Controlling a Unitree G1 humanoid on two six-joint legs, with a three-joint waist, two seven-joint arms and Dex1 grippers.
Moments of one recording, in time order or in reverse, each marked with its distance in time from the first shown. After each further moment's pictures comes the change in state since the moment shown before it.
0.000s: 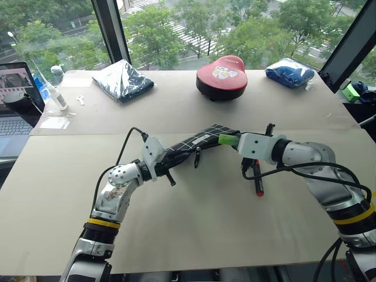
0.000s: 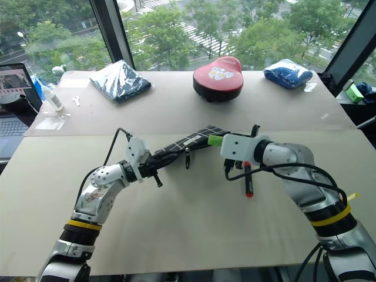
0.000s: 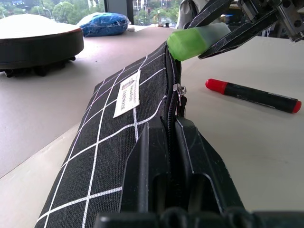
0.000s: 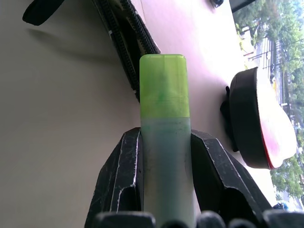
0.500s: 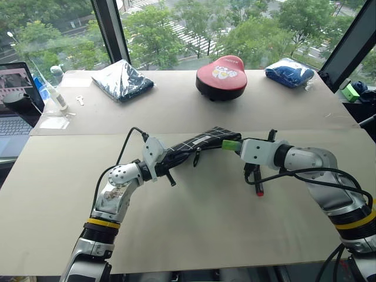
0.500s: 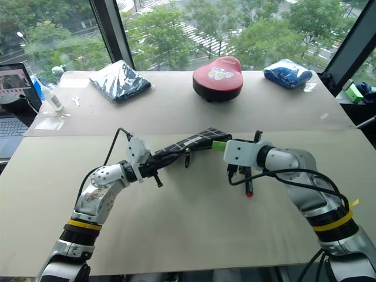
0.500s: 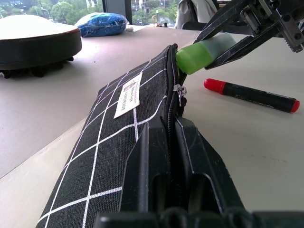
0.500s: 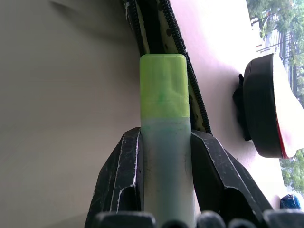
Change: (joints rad) left arm -0.001 -0.001 -0.002 0.000 -0.001 0.000 -0.004; right arm 0.054 -0.001 -0.034 0.001 -0.024 -0.007 0.014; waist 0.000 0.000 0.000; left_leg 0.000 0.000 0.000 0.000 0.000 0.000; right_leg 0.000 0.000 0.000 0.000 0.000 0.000
